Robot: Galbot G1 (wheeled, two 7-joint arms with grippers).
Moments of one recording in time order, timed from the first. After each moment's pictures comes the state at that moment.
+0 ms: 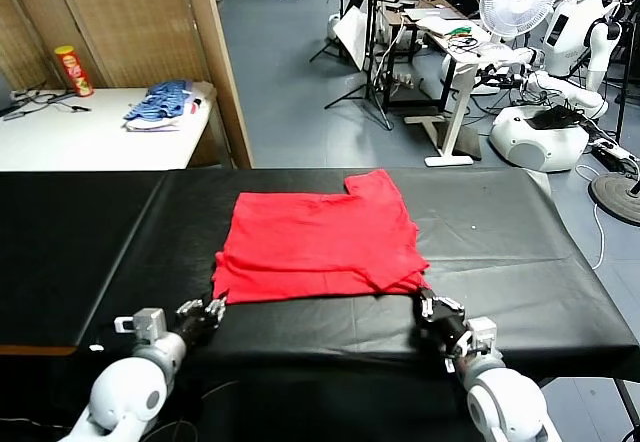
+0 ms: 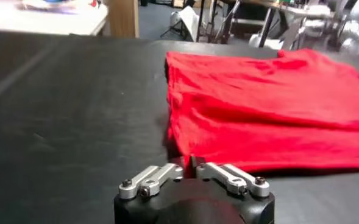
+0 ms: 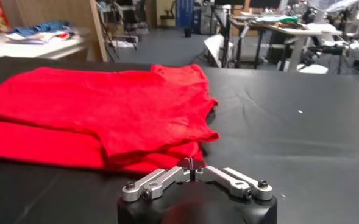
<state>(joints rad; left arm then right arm) 1.42 -1.04 -0.50 -2.01 -0.58 0.53 -0.17 -1.52 1.21 0.51 2.11 0.34 -0.51 0.04</state>
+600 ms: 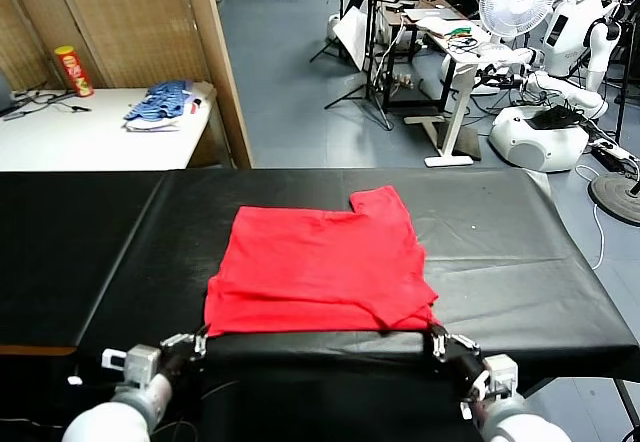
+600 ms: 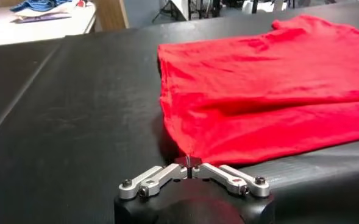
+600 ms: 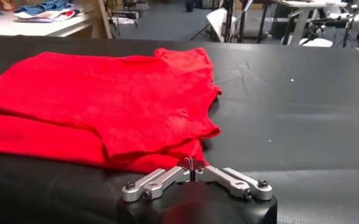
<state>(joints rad) 1.65 -1.00 -0.54 -2.22 -0.52 0.59 -0.21 -1.71 1.20 0.56 2.29 0.36 -0.57 0.05</state>
